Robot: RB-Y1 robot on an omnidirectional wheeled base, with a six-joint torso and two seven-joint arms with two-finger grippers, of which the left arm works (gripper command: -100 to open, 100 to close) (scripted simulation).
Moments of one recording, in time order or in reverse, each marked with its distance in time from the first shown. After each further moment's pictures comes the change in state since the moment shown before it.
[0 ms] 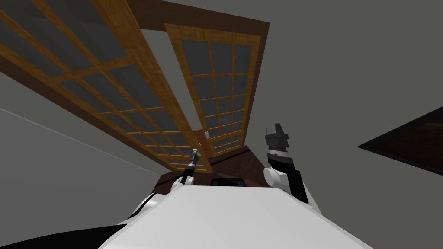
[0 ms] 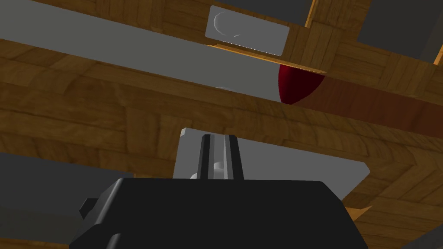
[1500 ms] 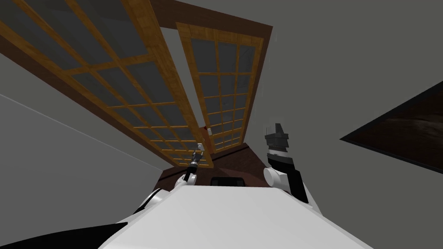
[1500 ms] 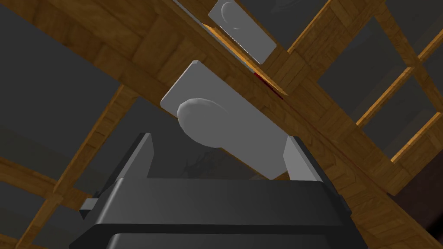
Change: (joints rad) arm -0.036 -0.019 -0.079 0.004 0.094 0.011 0.389
